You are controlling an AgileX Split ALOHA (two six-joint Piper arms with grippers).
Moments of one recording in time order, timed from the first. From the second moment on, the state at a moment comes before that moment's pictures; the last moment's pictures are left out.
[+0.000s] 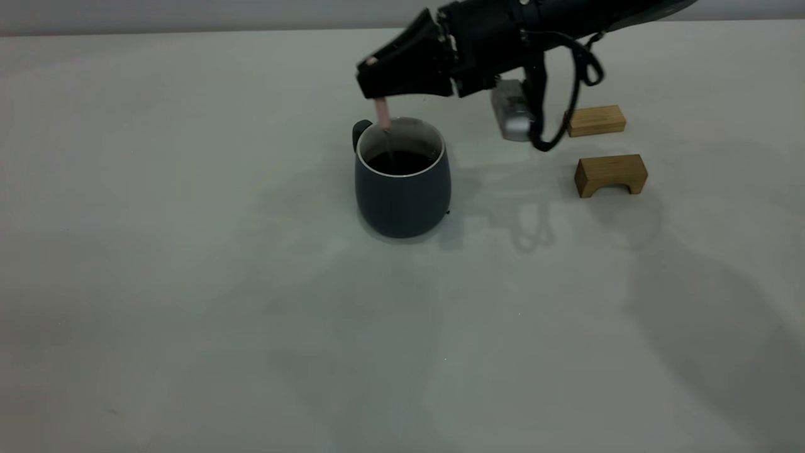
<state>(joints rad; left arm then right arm) 0.02 -0.02 -0.49 -0.01 1.13 0.04 0.28 2.55 -1.63 1.56 1.14 0.87</state>
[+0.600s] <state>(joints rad) 0.02 -0.02 -0.49 -0.01 1.13 0.04 0.26 2.55 -1.64 1.41 1.12 0.46</state>
